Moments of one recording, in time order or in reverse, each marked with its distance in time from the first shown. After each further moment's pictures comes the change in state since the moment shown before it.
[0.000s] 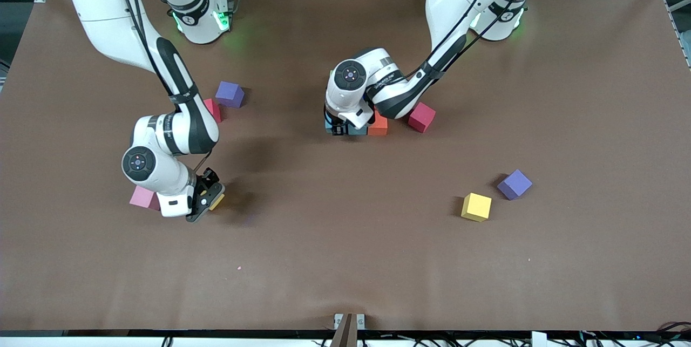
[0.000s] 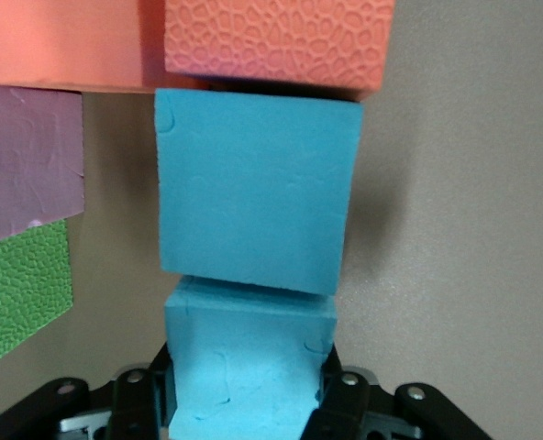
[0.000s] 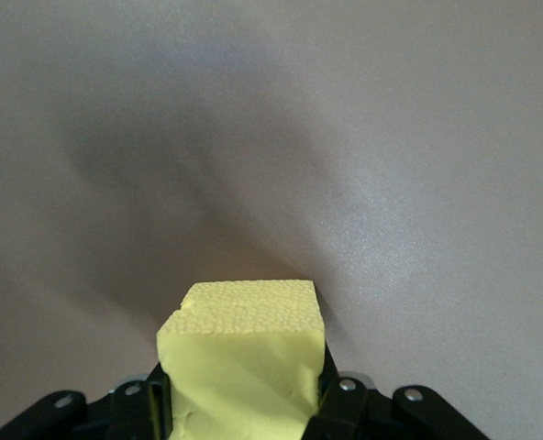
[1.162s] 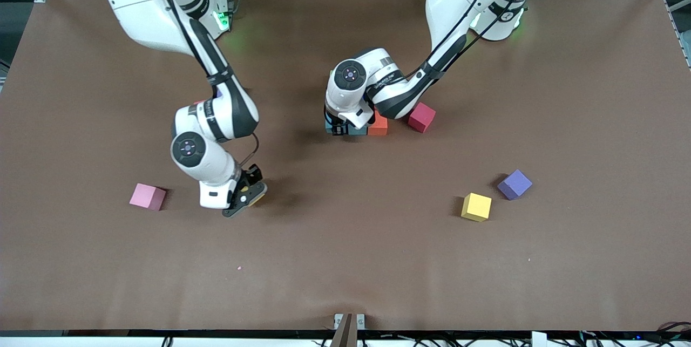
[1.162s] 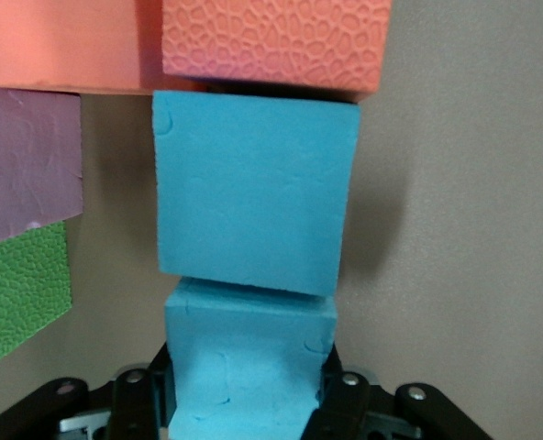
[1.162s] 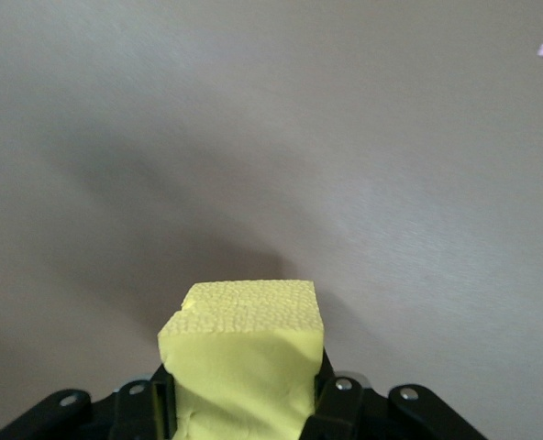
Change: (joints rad) left arm 0.001 0.000 0.000 -0.001 0.004 0.000 0.000; right arm 0.161 -0.011 0.045 0.064 0.014 -0.017 0.456
